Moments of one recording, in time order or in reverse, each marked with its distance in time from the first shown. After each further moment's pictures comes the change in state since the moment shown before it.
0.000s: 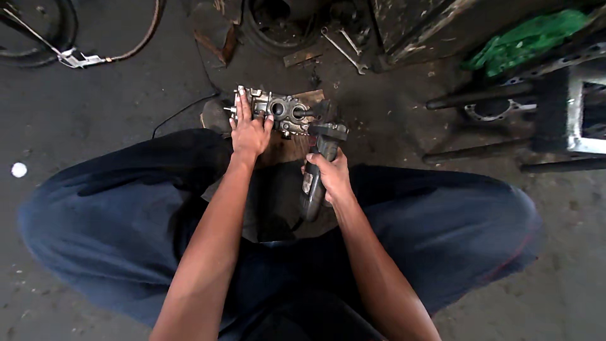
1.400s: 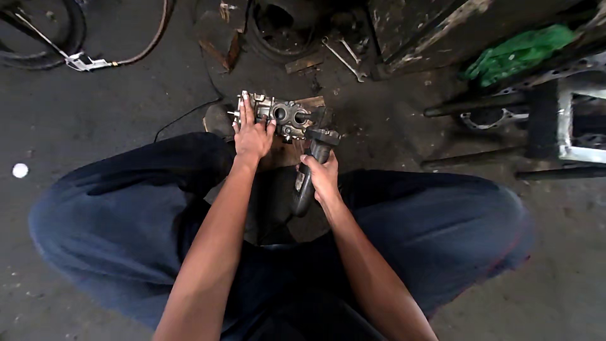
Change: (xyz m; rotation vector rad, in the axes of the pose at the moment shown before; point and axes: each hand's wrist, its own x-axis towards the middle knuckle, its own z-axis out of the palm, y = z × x) left_hand 0.001 0.001 -0.002 0.003 -0.012 -0.006; right_hand 0.016 0.024 0.019 -0.019 0.089 -0.093
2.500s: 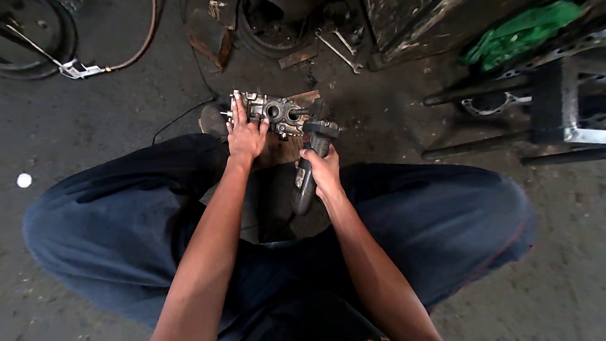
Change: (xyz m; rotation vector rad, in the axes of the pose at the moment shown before) left_hand -0.001 -0.003 0.005 0.021 0.031 0.018; right_hand -0.002 -0.016 -0.009 0.060 -0.022 0.070
